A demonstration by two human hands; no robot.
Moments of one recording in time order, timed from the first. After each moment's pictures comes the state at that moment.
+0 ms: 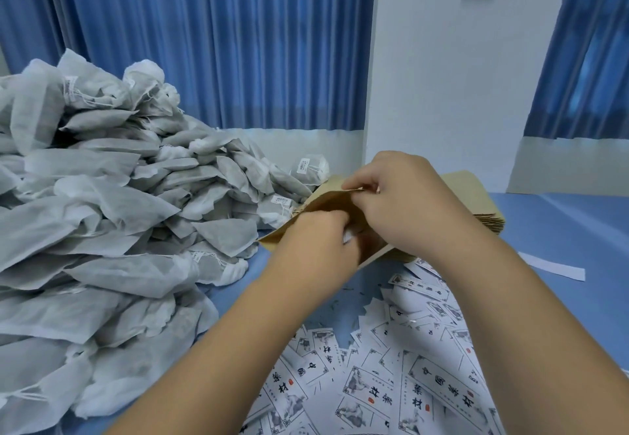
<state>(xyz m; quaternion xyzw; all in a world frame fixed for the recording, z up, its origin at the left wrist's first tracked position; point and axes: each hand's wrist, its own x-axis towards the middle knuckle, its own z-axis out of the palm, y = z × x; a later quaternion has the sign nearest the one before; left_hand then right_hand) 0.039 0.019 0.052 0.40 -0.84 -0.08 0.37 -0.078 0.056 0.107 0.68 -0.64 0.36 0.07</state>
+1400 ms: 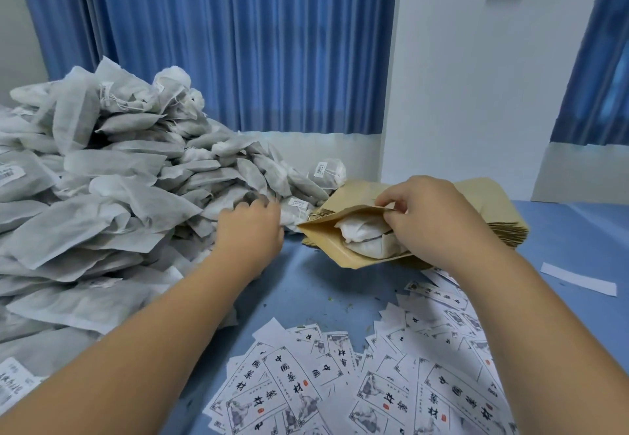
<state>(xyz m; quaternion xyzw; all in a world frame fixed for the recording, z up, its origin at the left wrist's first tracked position) 0.110 -0.074 0.031 0.58 -0.76 0.24 0.14 -0.096 0.046 0.091 0.65 -0.69 0.30 0.07</state>
